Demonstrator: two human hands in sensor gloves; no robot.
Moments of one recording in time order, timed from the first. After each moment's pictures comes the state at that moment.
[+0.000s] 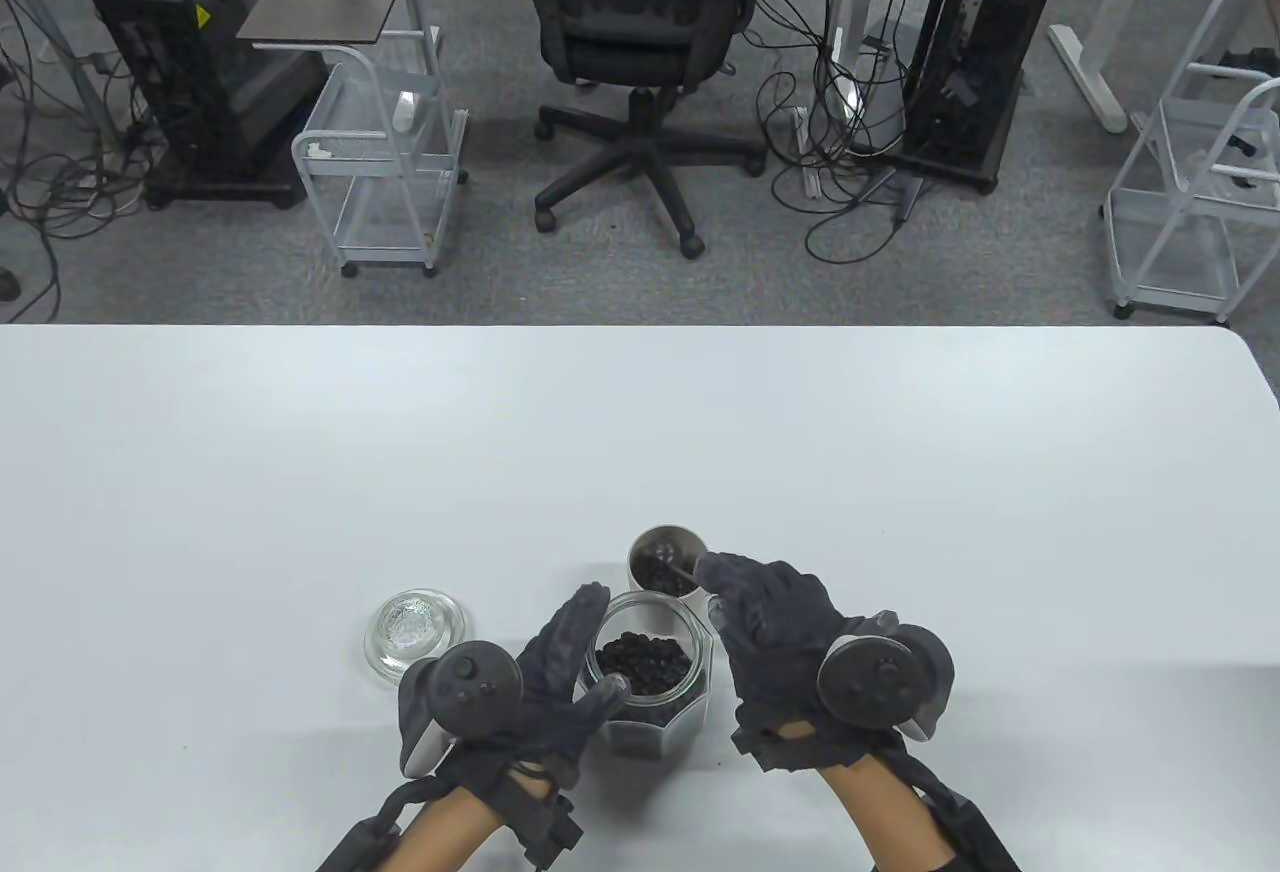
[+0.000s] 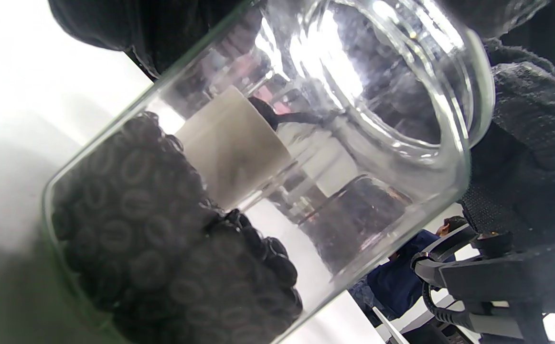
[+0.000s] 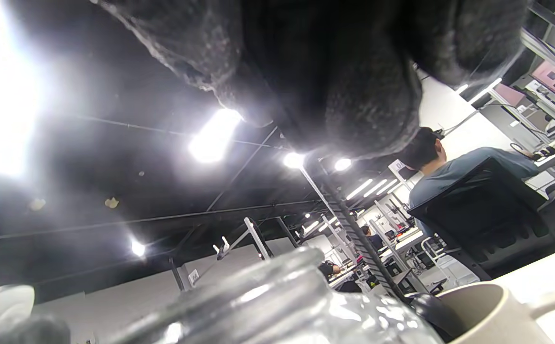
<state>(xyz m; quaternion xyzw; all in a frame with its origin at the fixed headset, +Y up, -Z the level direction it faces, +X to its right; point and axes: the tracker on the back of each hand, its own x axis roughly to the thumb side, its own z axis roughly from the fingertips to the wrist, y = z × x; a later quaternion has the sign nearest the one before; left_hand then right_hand) -0.155 -0.748 -0.261 -0.04 -0.22 0.42 0.88 0.119 -0.665 -0.266 0.25 -0.22 0.85 0.40</state>
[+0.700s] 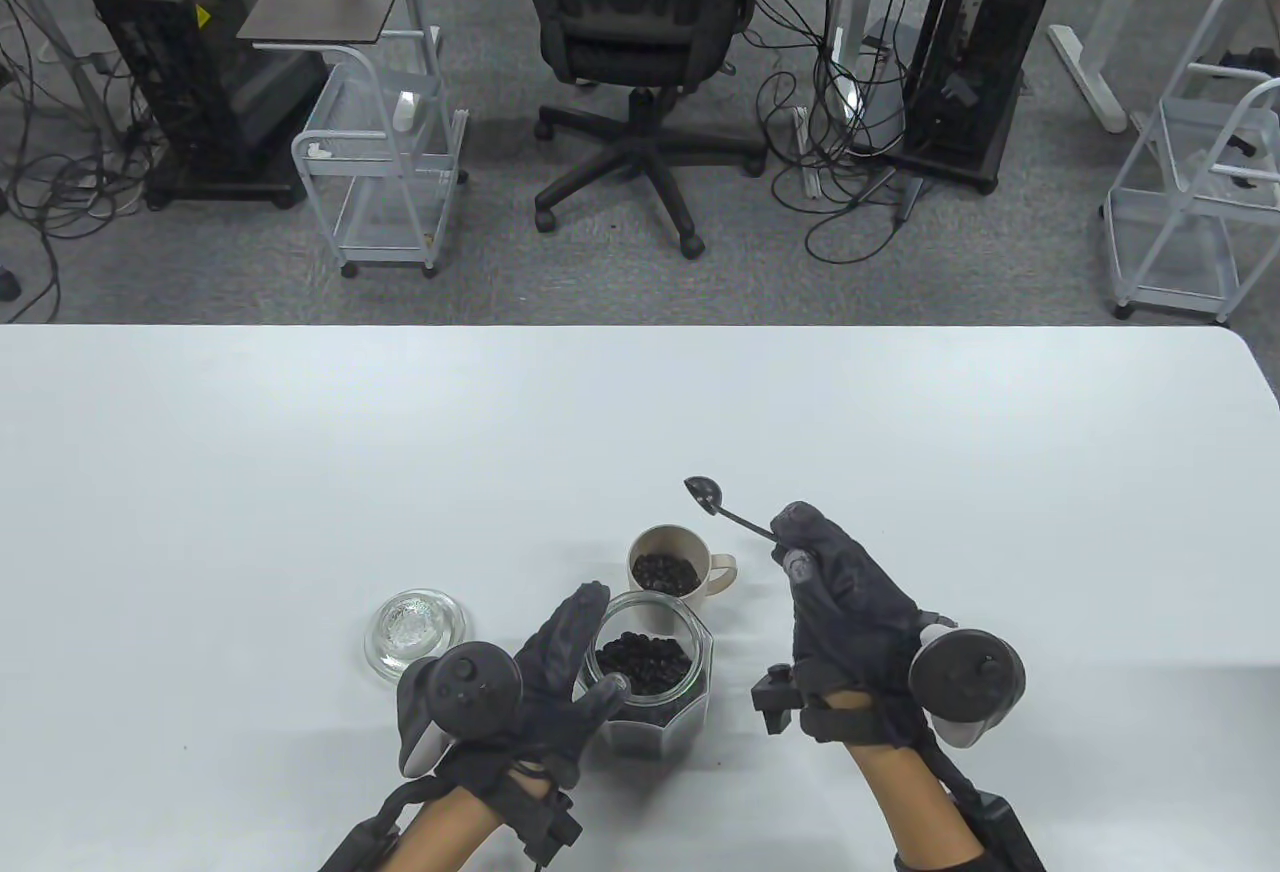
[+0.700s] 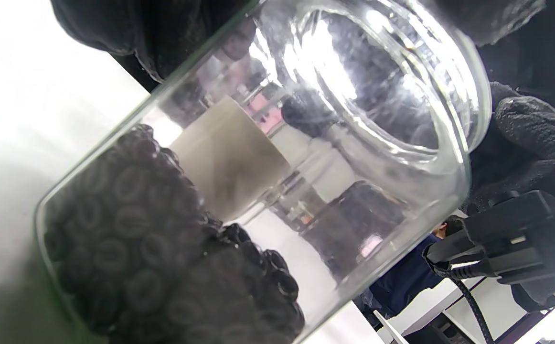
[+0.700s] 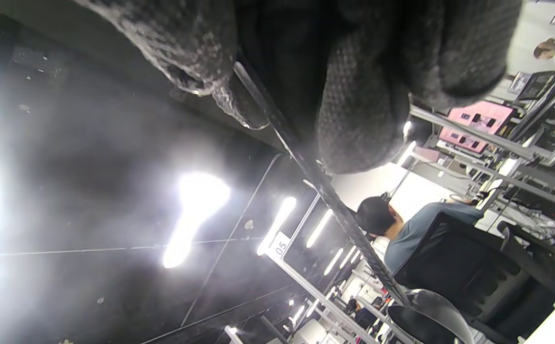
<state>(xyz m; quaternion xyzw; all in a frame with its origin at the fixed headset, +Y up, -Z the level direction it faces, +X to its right) -0.156 -0.745 -0.262 -0.02 -0.22 0.41 0.88 0.168 -0.659 -0.271 0.13 -0.31 0.78 0.52</state>
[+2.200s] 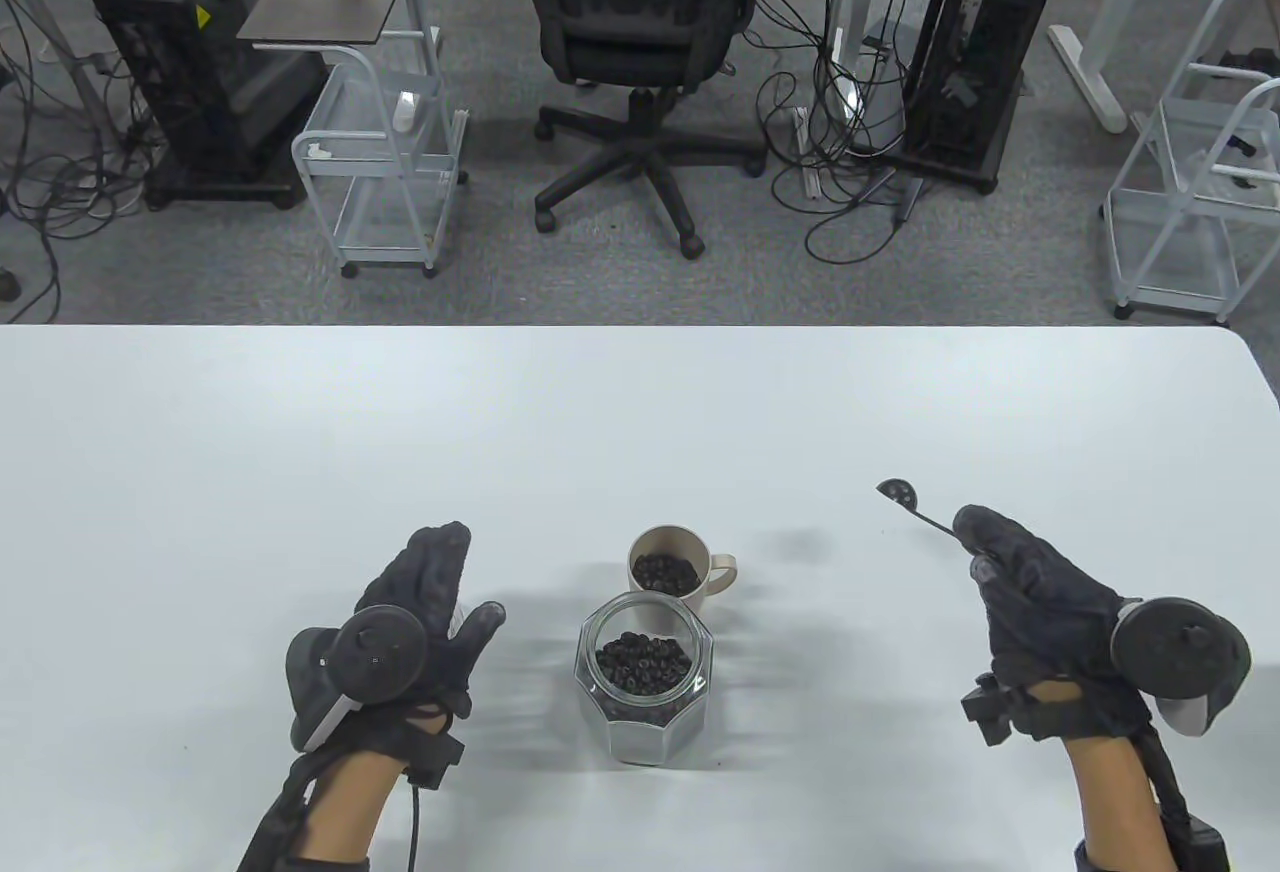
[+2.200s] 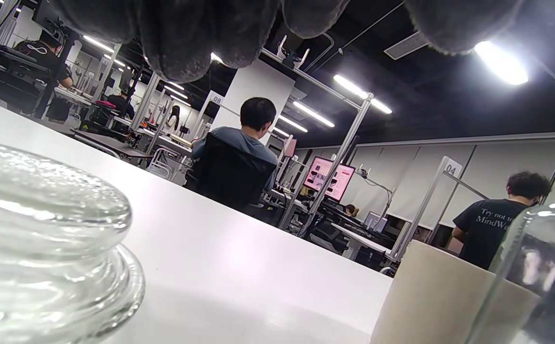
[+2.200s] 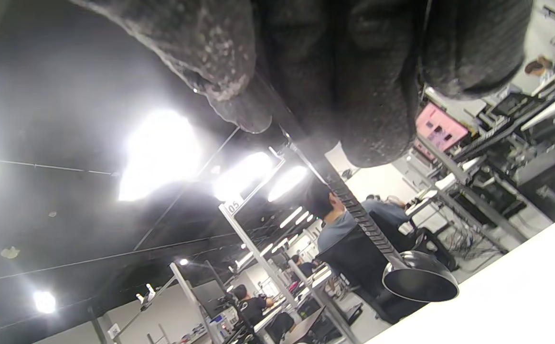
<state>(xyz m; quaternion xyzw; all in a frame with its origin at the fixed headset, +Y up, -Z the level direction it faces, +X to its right) -0.248 -0.715 -0.286 0.09 -0.09 0.22 0.97 0.313 -0.650 -0.268 0.13 -0.24 0.87 0.41</state>
